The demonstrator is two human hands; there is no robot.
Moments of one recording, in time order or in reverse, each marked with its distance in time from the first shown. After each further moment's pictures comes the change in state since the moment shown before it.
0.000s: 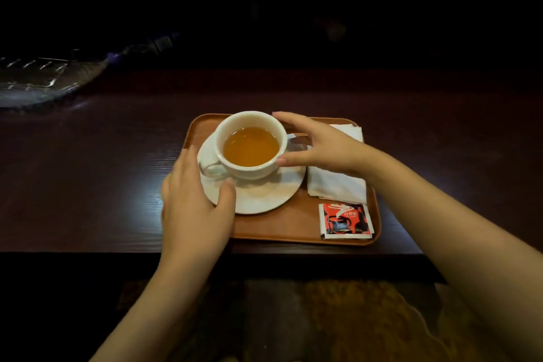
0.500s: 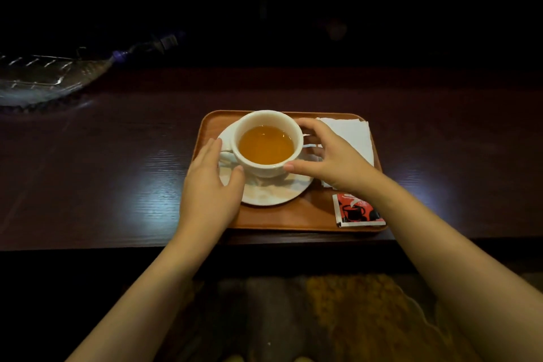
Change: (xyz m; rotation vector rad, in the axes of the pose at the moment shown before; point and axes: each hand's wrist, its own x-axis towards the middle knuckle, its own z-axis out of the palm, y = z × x) left_hand 0.031 -0.031 0.004 -0.129 -0.087 0.038; right_hand -0.023 -0.012 0.039 0.027 0.283 0.015
